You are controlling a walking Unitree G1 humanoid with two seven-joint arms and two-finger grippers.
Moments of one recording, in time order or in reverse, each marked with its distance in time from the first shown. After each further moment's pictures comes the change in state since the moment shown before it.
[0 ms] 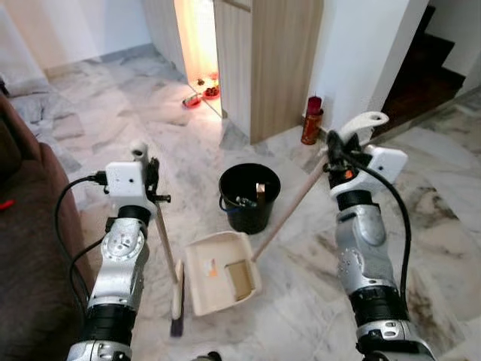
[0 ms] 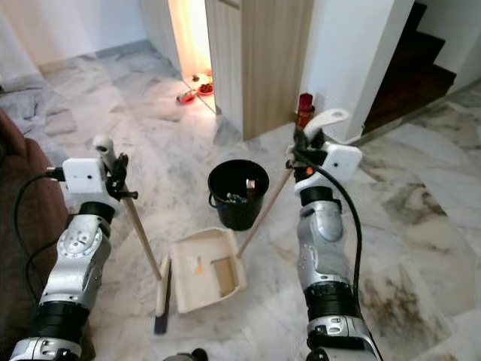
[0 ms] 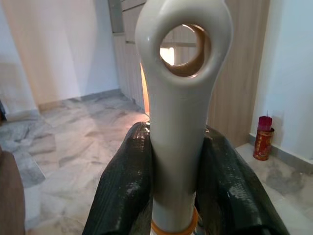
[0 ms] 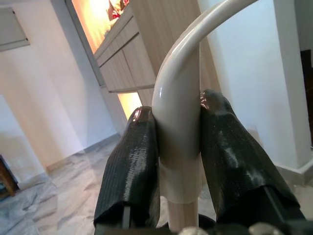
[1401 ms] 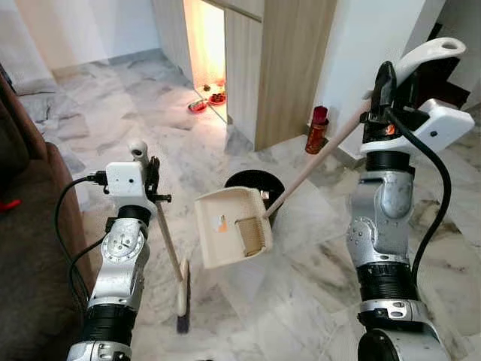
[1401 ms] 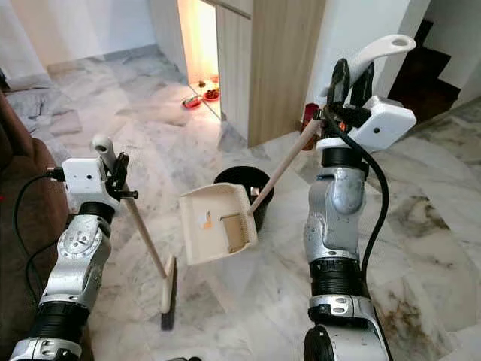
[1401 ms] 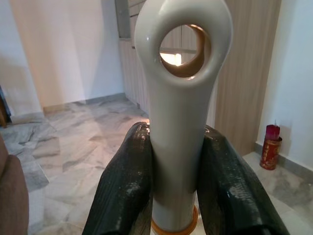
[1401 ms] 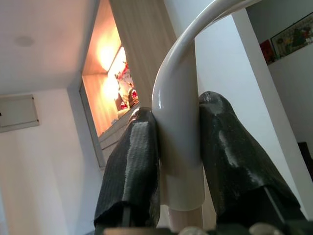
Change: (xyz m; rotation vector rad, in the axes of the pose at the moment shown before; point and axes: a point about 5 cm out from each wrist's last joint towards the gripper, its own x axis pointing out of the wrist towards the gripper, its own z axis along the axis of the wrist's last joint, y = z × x) left arm 0.000 0.000 0.001 0.003 -0.012 0.001; right arm 0.023 0.009 0.076 -0.046 -0.389 -0.037
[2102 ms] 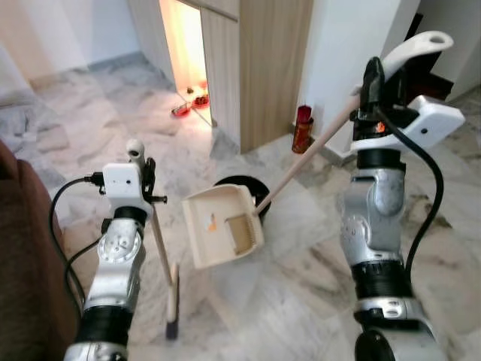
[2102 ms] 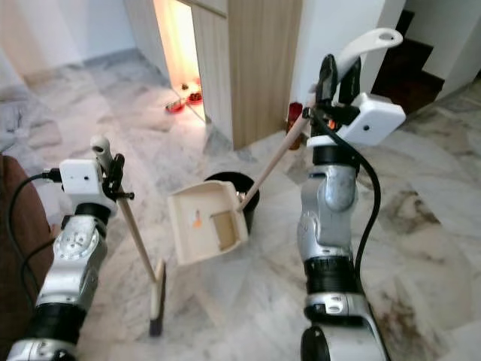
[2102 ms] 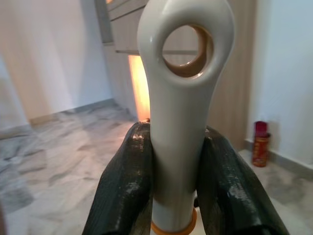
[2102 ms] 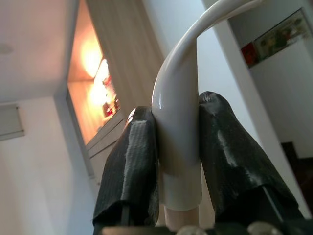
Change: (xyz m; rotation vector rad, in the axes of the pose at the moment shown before) left arm -0.003 -0.008 -0.003 0.020 0.010 -0.020; right arm 0.000 -0.001 -0.001 0.010 0.007 0.003
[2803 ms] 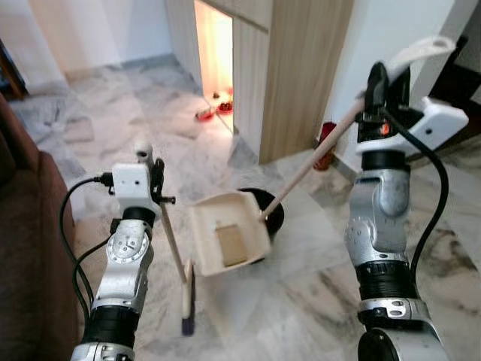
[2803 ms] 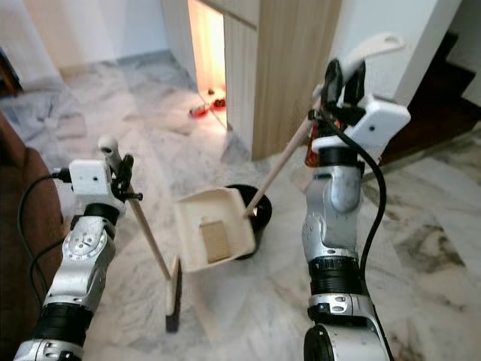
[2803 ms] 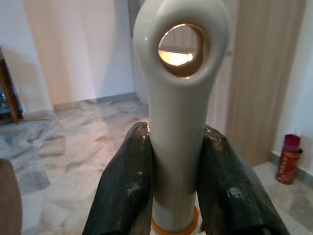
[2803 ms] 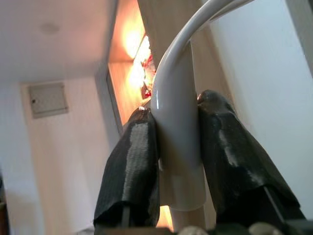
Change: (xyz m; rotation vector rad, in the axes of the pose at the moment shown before) left arm 0.000 0.013 -0.001 -0.006 0.005 0.044; right arm 0.002 0.020 -0.006 0.021 0.038 0.088
